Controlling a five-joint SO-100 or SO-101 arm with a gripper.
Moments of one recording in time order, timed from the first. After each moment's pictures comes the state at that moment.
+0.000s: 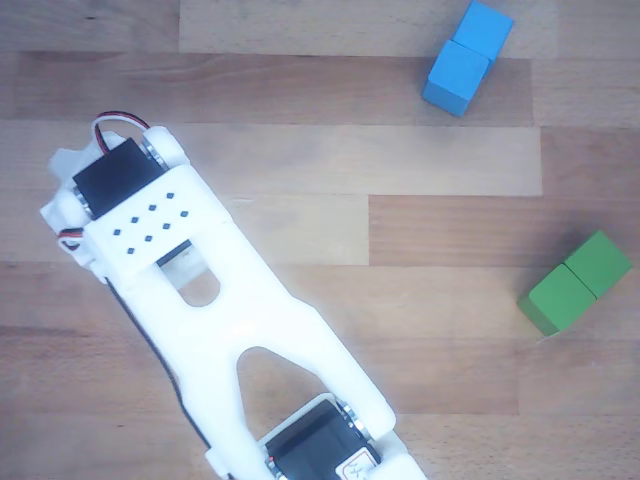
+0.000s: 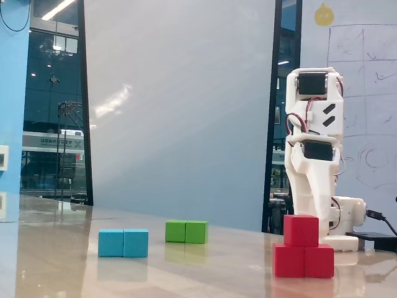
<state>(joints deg) -39.5 103.2 117.2 67.2 -23.9</state>
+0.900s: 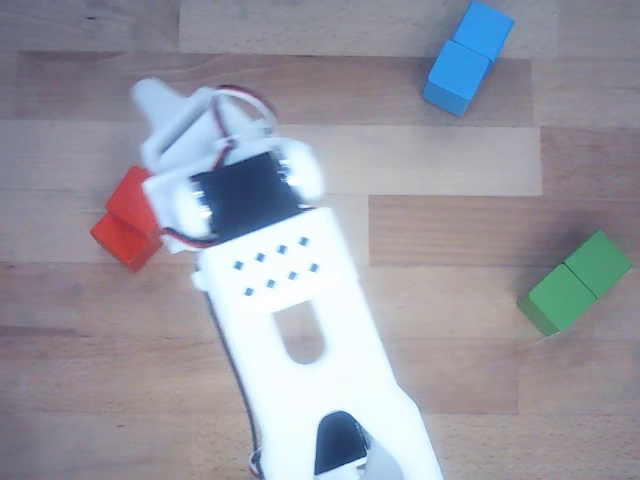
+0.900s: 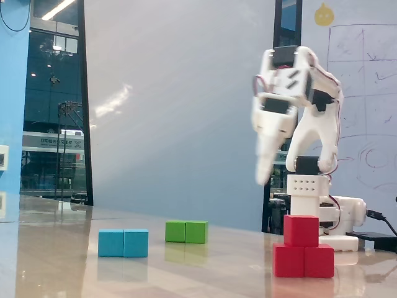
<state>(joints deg) -20.0 124.3 117.2 76.4 -25.7</state>
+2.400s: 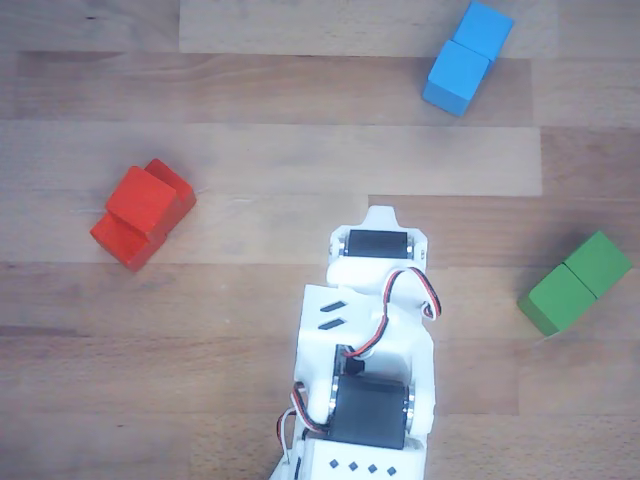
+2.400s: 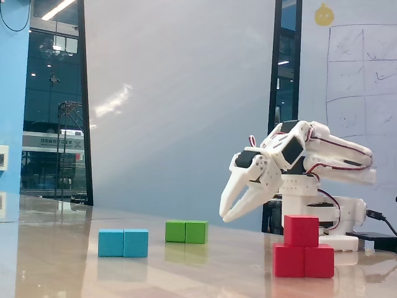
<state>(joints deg) 4.1 190.1 177.3 58.9 -8.2</state>
